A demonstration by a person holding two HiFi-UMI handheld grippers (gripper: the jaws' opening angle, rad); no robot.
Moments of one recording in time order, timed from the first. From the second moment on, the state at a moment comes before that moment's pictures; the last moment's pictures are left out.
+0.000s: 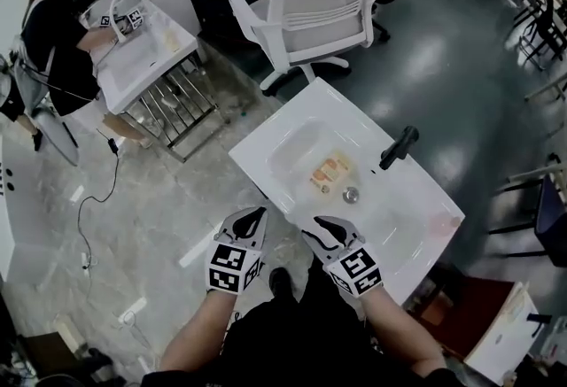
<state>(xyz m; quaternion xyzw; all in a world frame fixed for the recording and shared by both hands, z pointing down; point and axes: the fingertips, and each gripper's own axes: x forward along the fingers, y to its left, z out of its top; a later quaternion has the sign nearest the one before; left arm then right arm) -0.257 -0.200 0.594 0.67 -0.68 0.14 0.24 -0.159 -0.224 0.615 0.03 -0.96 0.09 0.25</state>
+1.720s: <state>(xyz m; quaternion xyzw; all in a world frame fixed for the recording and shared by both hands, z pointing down) -0.300 -0.131 0.623 0.63 -0.71 0.12 0.30 -0.237 -0.207 0.634 0.02 -0.96 -0.04 0.27</state>
